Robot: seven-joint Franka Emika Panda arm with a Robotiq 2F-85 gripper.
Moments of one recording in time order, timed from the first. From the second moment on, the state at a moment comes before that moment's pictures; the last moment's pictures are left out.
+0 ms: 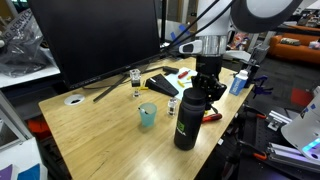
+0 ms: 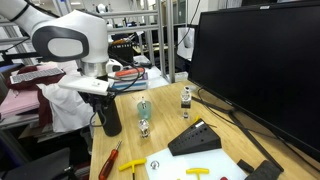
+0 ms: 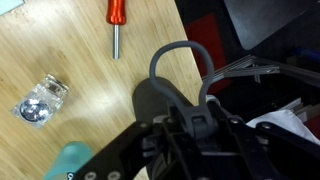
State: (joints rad) arm 0.30 -0.12 0.12 -2.56 0.32 2.33 -0.83
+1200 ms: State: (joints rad) arm 0.34 -0.12 0.21 -2.29 0.20 2.11 -0.80
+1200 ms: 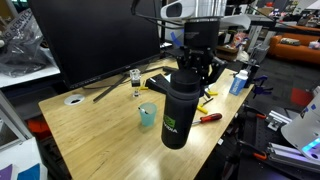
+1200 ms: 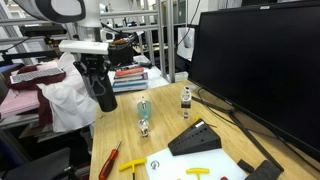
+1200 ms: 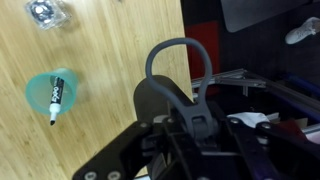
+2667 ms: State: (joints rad) arm 0.34 0.65 0.26 -1.47 -0.16 2.14 -0.82
